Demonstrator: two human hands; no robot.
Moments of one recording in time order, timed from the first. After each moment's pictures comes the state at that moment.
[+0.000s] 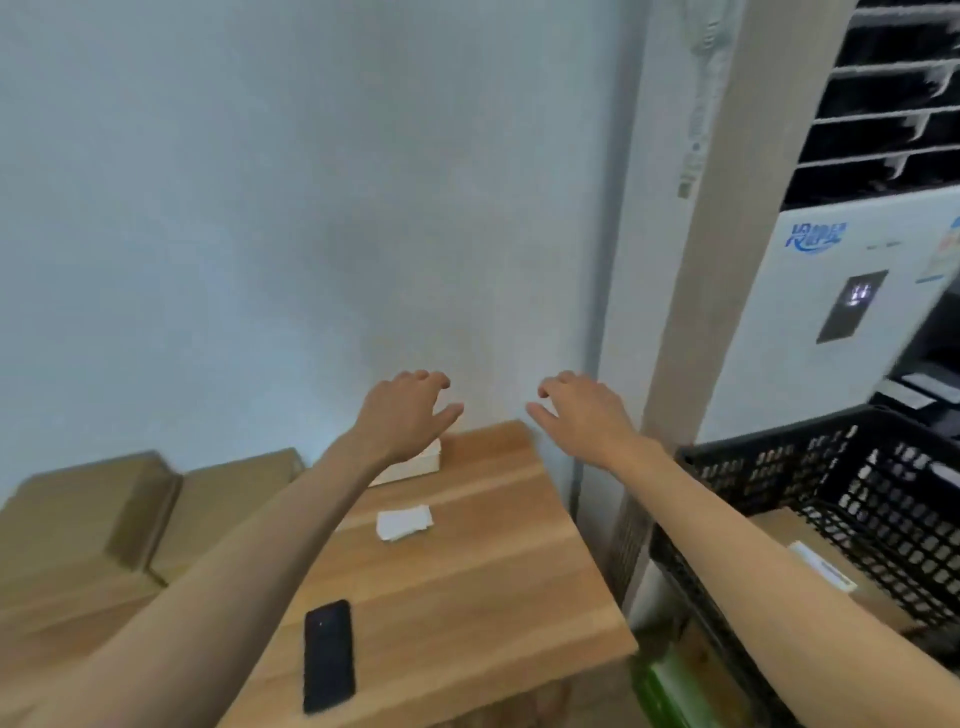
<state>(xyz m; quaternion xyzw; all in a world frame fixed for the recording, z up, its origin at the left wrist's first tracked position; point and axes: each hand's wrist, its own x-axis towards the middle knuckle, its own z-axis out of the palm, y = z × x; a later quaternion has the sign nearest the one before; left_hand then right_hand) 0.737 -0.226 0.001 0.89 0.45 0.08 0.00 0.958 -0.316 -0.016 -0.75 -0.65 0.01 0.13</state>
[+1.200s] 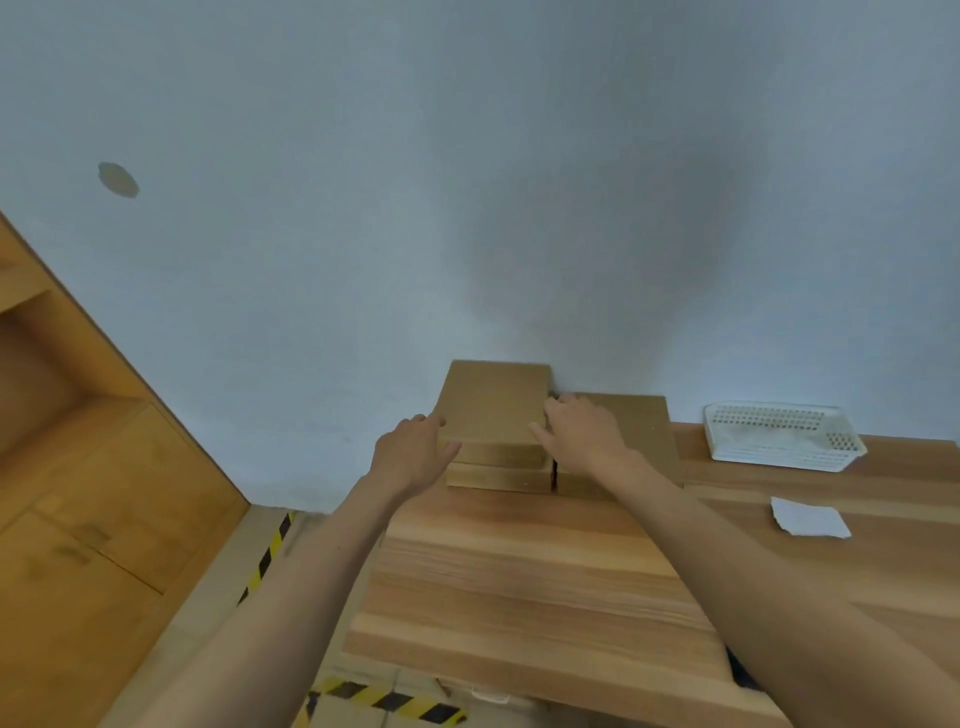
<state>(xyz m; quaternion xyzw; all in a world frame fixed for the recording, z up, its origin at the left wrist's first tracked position) 0.068 -0.165 -0.094 0.70 0.71 0.05 0.08 0.302 -0.132 -0.096 -0.60 -0.79 0.08 0.07</state>
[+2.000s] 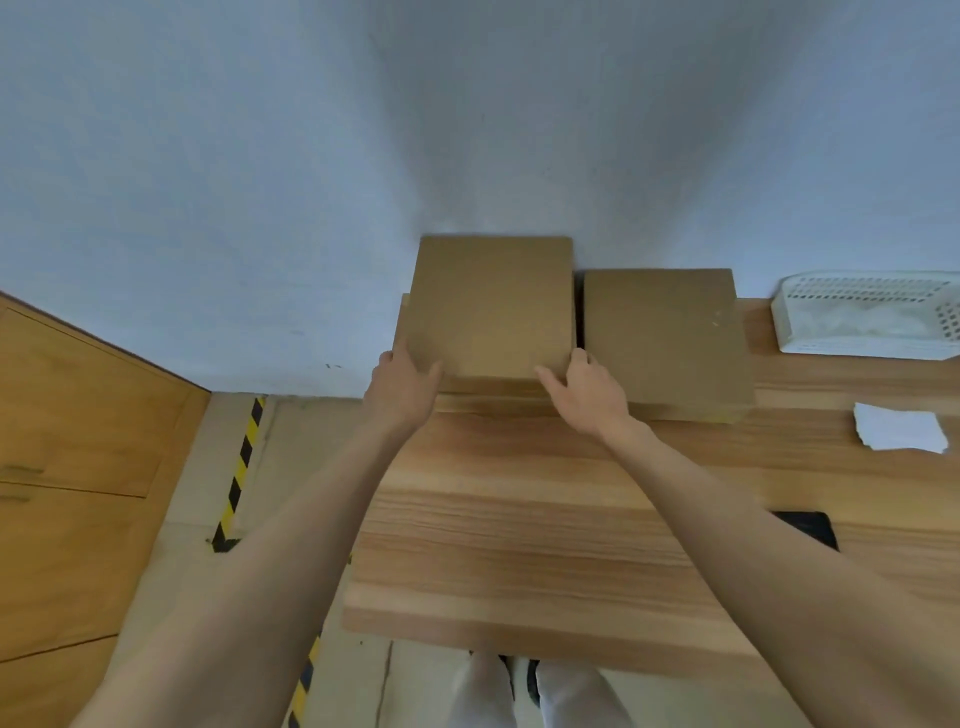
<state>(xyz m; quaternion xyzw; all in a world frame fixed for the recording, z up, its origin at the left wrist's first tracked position) 0.024 0.023 -0.261 0.54 0.79 0.10 0.28 0.262 0.014 -0.287 -0.71 -0.62 0.32 0.08</state>
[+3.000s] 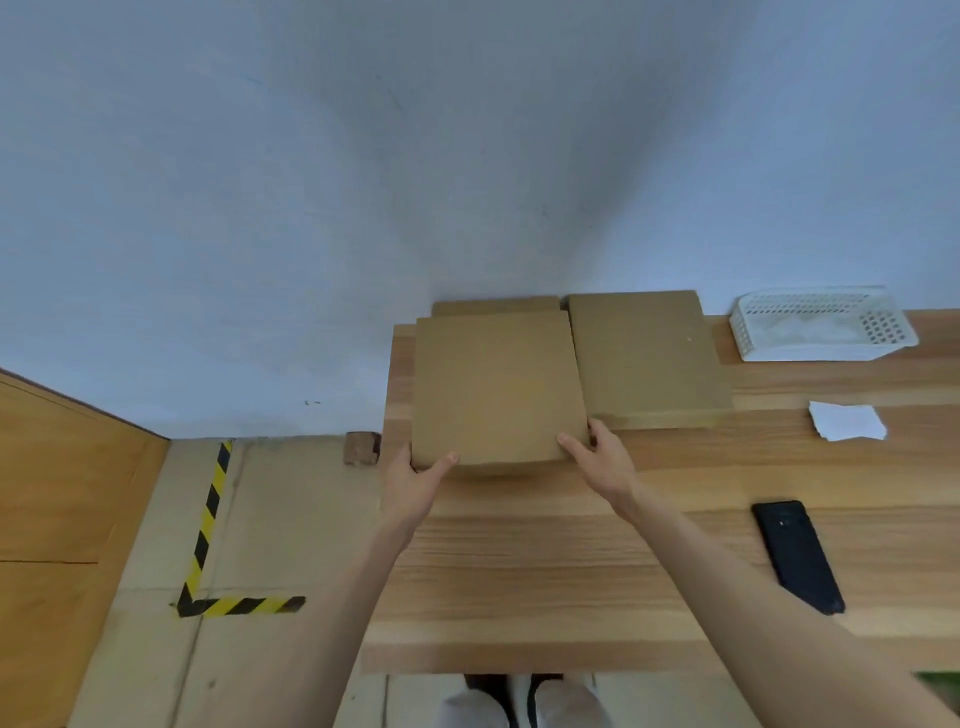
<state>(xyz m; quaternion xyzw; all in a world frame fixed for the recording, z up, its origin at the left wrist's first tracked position) -0.013 -0.059 -0.295 0.41 0.70 0.26 0.52 0.256 -0.054 -0.314 -0.74 -0.41 0.47 0.24</state>
